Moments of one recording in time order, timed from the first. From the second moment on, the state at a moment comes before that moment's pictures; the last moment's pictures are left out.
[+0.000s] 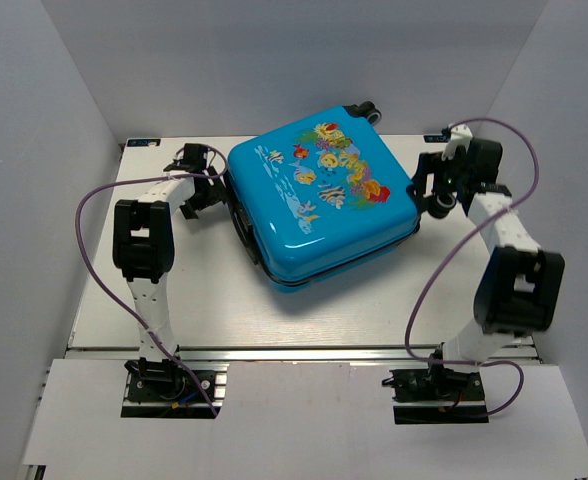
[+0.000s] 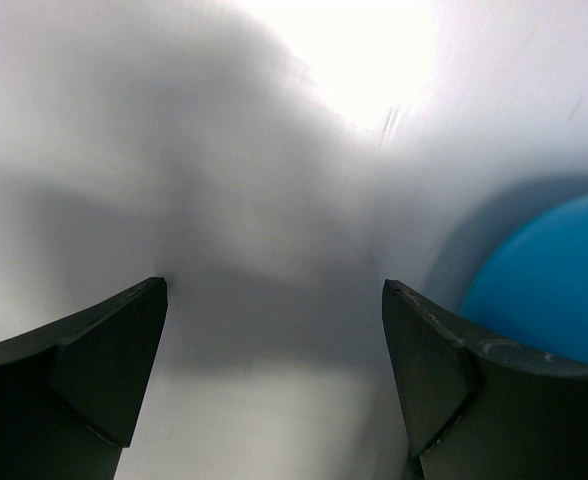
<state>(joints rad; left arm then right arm) -0.12 2.09 1.55 -0.56 -0.13 -0.57 -0.10 1.75 1.37 -0.20 -0.39 -0.16</state>
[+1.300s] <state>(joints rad) -0.12 1.15 0.92 -0.74 -0.13 -0.71 0.11 0.69 0.85 -0.29 -0.55 0.28</state>
